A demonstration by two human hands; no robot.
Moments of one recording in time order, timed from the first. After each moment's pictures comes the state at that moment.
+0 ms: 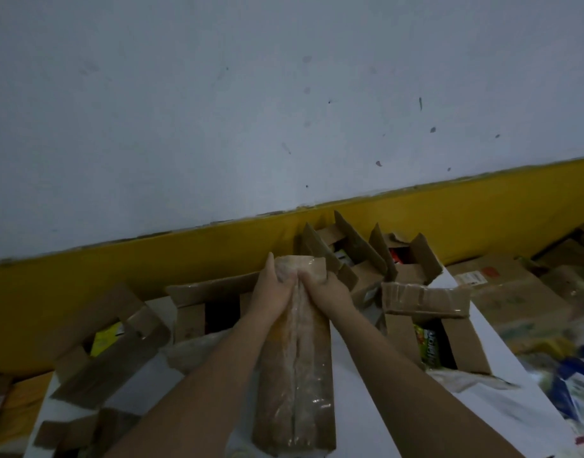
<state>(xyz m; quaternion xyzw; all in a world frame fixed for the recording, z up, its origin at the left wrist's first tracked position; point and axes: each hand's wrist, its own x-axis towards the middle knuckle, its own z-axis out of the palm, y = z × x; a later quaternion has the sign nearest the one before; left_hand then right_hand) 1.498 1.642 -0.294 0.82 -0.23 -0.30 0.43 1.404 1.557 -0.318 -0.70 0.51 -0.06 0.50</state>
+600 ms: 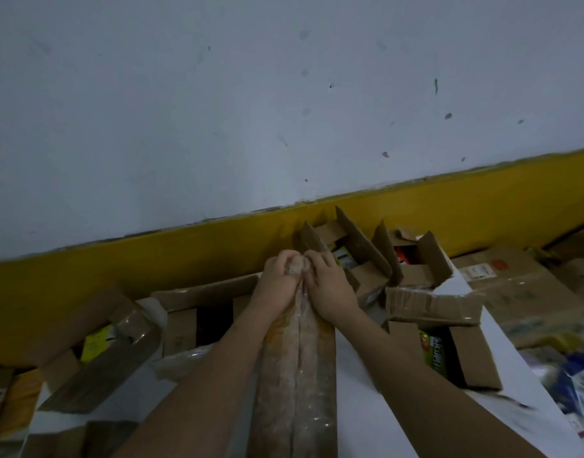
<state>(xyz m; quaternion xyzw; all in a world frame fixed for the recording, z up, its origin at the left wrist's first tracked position) 1.524 1.595 -0.314 0.81 -0.30 -0.31 0.41 1.419 1.517 -0.335 -0.87 0.34 -0.14 0.33</state>
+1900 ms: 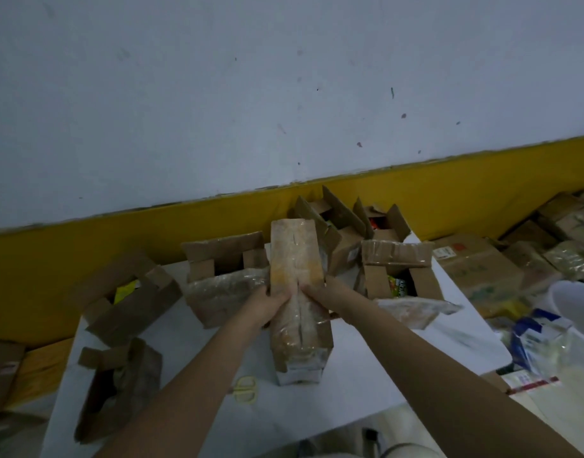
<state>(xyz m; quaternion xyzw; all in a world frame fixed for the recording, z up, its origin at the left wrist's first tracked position) 1.415 1.784 -0.282 0.76 -0.14 -0.48 0.43 1.299 1.658 -0.293 -0.69 0.45 0.04 0.56</state>
